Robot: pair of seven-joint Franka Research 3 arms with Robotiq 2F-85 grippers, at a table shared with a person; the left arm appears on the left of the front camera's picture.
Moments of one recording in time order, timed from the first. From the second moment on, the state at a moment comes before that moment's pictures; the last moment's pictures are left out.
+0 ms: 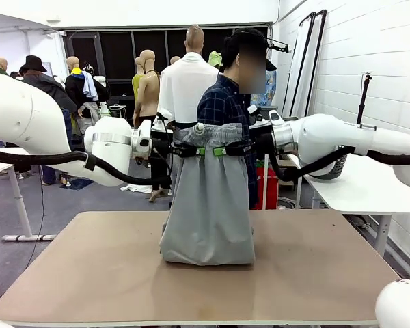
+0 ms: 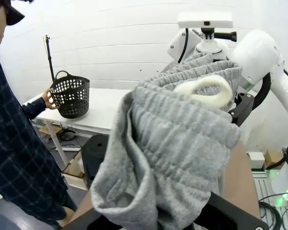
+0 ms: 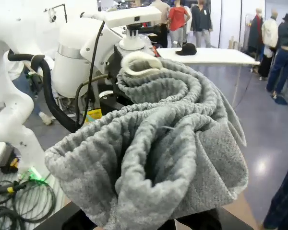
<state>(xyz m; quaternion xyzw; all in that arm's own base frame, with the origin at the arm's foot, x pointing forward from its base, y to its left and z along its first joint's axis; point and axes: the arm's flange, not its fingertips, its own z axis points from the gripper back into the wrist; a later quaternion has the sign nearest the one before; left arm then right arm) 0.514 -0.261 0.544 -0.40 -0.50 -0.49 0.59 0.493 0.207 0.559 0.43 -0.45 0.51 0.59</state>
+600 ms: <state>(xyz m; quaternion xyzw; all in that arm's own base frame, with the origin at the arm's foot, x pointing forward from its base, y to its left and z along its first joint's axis) 0.556 -0.266 0.607 -0.35 -0.56 -0.49 0.57 0.539 0.205 0.628 0.37 -0.50 0.54 0.57</state>
